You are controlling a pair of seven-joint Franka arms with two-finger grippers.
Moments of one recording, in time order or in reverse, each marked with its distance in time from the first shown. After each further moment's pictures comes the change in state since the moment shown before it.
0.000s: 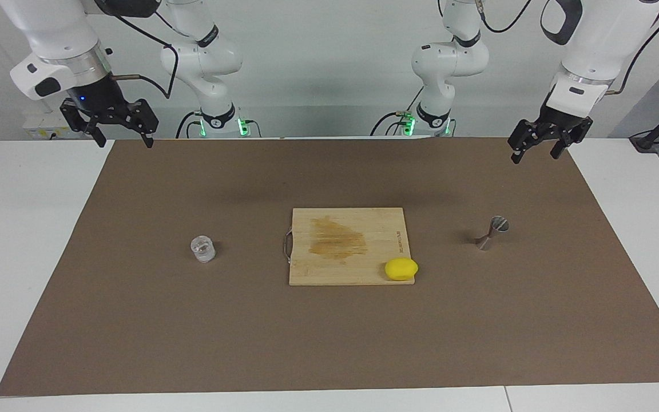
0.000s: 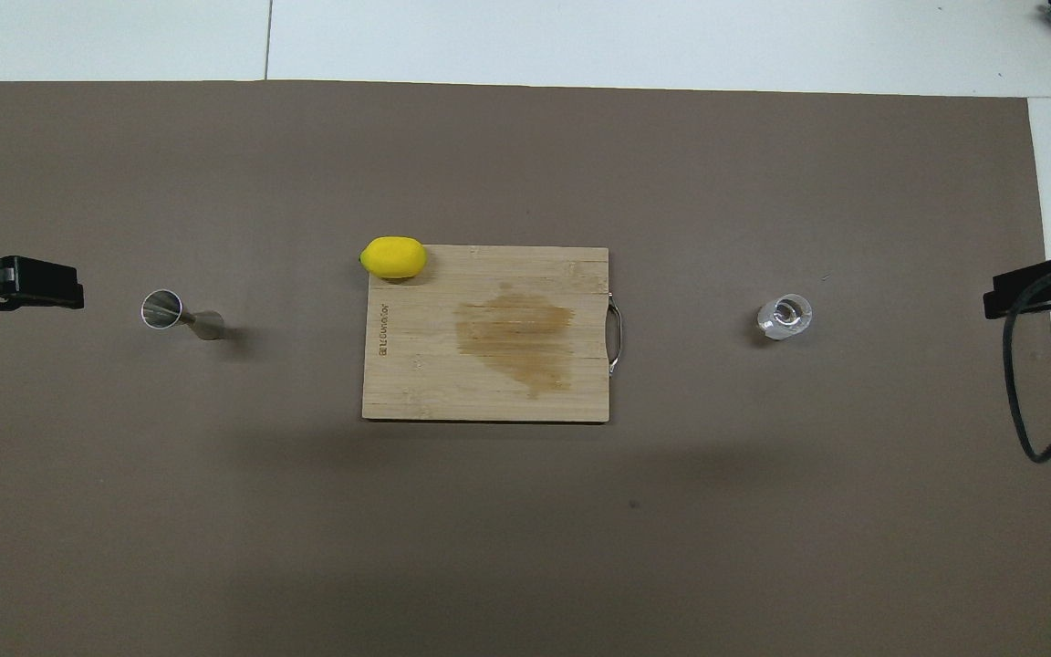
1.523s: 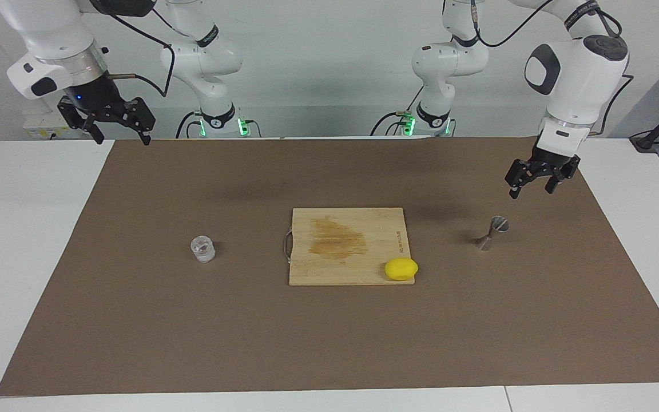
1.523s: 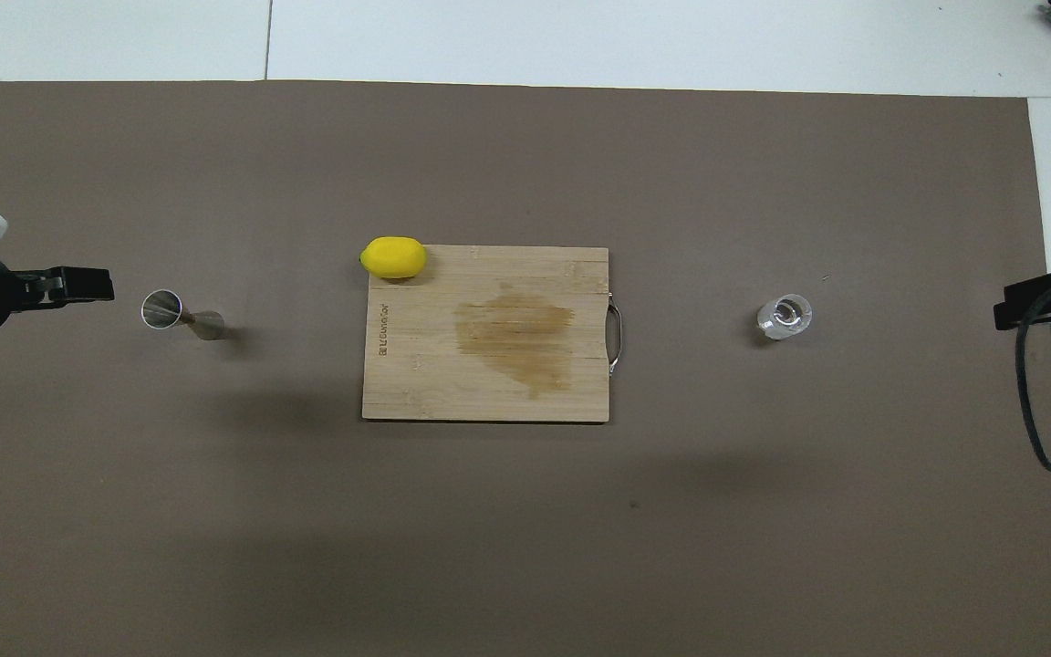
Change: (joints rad) left arm 0.052 0.010 -0.007 -0.295 0.002 0.403 0.022; right arm -0.009 -0.006 -0.005 -0.008 0.000 -0.021 0.000
